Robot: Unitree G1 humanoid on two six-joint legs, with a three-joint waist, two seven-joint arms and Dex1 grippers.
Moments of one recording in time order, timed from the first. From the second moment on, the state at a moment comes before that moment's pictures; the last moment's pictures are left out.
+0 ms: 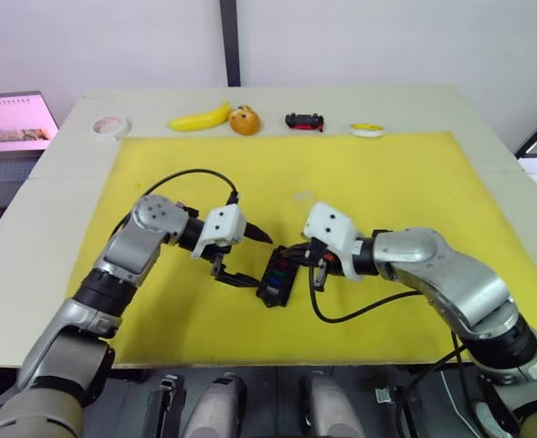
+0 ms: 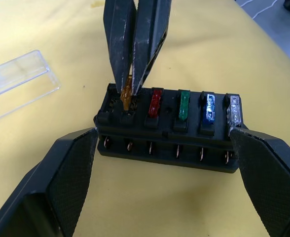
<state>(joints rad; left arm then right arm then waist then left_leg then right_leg) -0.70 0.58 -0.34 0.19 -0.24 0.10 -1.43 -0.57 -0.68 0.31 -0.57 0.39 1.04 0.70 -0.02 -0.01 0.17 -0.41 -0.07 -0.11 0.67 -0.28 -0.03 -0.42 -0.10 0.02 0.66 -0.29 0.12</state>
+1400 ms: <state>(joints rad) -0.70 0.58 -0.33 0.18 -0.24 0.10 -1.43 -0.56 -0.69 0.34 -0.54 0.35 0.98 0.70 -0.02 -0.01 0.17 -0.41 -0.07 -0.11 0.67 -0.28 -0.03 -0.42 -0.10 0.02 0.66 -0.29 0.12</state>
